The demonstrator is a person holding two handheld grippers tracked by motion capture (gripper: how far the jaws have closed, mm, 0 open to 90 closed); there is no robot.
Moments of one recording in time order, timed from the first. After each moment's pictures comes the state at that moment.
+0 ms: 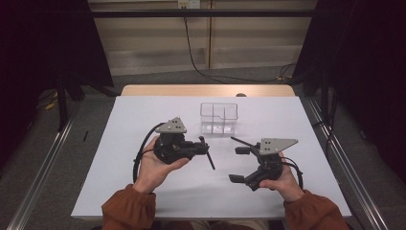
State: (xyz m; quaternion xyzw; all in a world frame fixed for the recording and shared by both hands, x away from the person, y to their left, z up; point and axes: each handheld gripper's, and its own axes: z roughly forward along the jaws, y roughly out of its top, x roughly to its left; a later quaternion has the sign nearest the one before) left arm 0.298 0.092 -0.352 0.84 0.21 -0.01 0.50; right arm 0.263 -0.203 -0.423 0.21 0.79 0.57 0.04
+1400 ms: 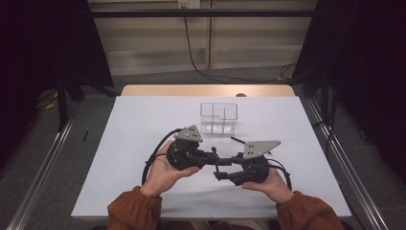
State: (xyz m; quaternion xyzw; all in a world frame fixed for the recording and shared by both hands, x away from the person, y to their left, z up) left arm 0.289 0.067 -0.364 0.87 0.18 -0.02 0.46; right arm 0.261 -0.168 -0.424 0.19 0.82 0.55 0.03
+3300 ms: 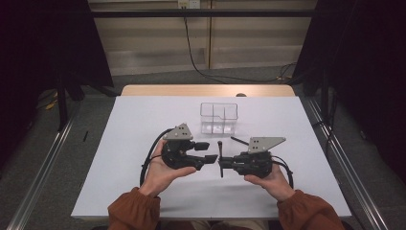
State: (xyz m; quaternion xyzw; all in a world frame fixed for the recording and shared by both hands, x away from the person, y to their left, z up) left arm 0.294 0.082 -0.376 0.83 0.21 0.00 0.52; right arm 0.270 -0.180 -0.423 0.22 0.80 0.55 0.04
